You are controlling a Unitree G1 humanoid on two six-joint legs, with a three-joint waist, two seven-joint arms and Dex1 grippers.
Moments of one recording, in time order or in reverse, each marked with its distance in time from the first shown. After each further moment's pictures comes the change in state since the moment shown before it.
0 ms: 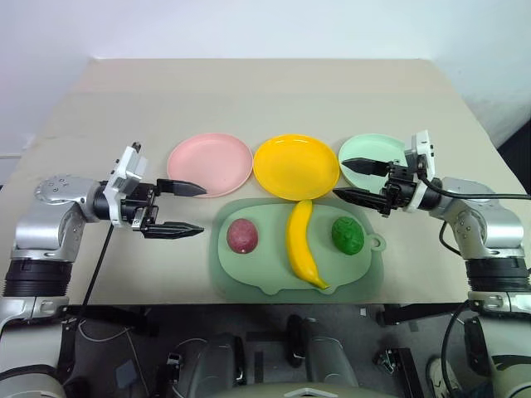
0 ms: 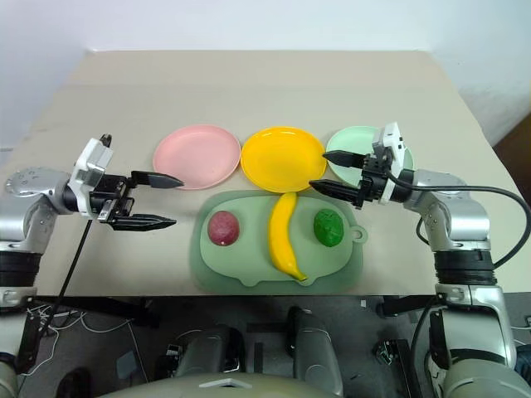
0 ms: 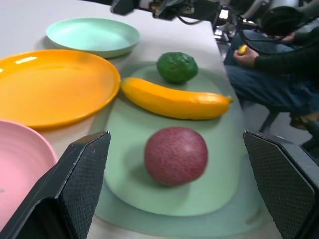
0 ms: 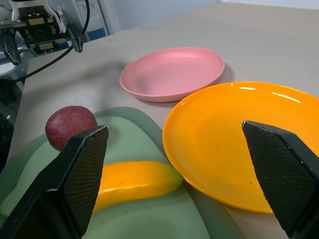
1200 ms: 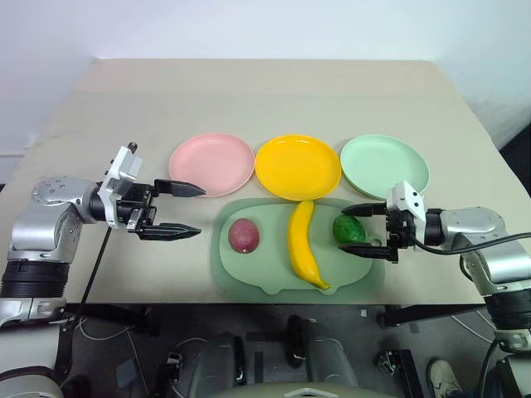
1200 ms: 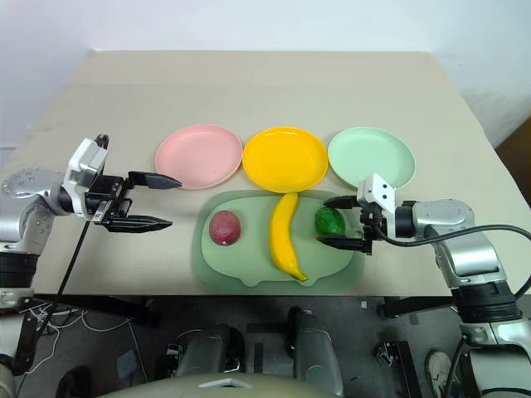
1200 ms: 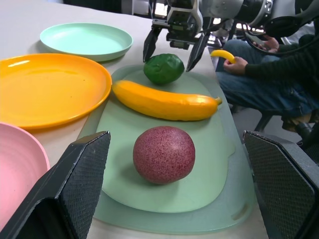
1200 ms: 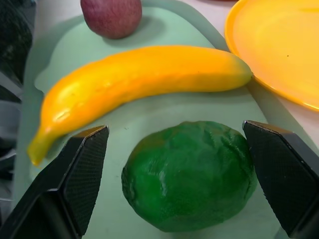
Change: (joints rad) left arm -0.008 -0.004 -0.001 0.004 -0.024 -0.010 -0.011; right arm 0.225 -0.105 0.124 -0.175 -0.164 -0.148 0.038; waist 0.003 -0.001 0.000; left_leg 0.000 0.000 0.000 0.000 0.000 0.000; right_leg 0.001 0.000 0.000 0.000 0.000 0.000
